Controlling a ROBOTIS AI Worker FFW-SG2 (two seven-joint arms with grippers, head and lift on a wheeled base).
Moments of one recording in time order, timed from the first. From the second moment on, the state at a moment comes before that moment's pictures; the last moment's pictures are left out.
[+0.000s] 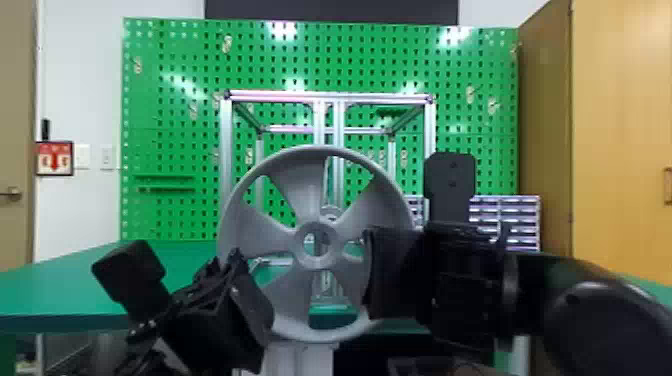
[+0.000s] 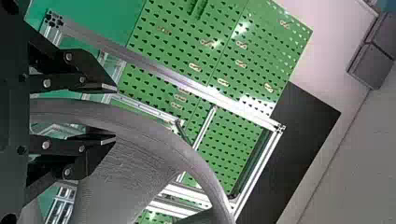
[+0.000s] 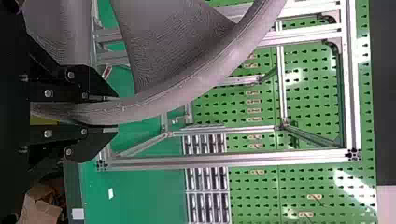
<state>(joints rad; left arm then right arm) -0.57 0.31 -0.38 -1.80 0.78 0.07 0.46 -0.99 -0.36 0.53 -1.89 -1.21 0.79 -1.14</state>
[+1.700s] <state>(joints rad) -0.72 0.28 -0.40 -1.67 0.75 0.09 0.46 -1.07 -0.33 0.51 -1.74 -1.17 0.76 -1.07</state>
